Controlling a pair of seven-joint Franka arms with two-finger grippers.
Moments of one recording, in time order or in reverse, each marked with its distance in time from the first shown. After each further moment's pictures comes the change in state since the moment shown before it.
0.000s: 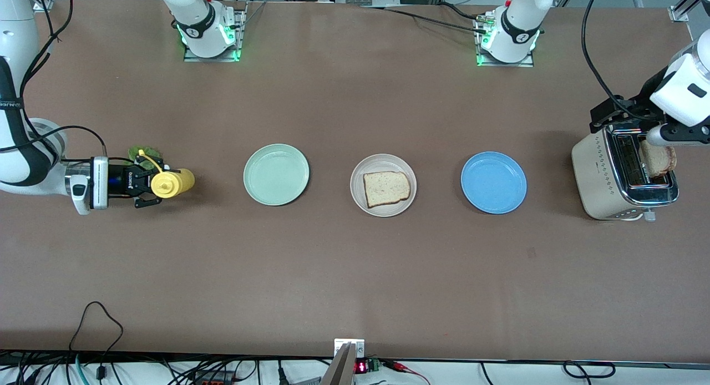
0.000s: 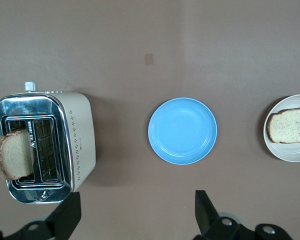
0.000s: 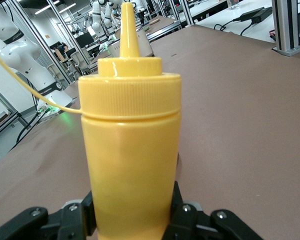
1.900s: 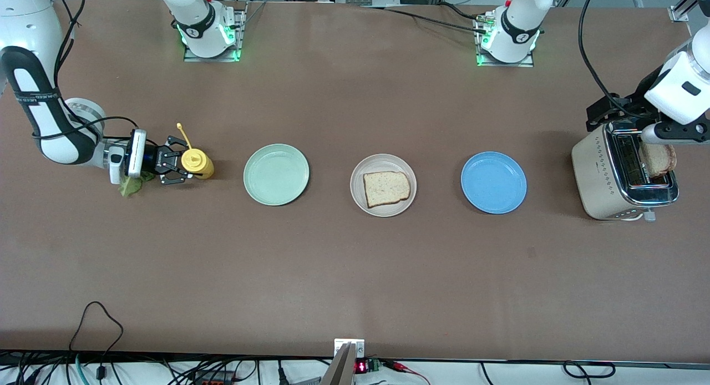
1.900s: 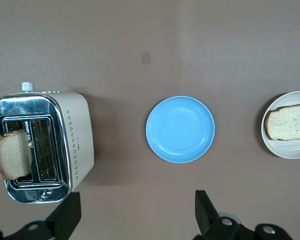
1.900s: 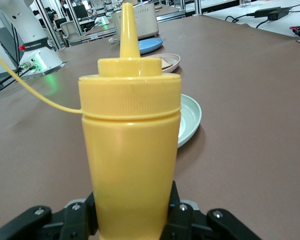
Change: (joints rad) left arm 0.000 -0.003 -0.012 0.000 0.000 -0.006 0.000; right arm -0.001 -0.096 0.015 -0.351 0.077 0.235 -0.408
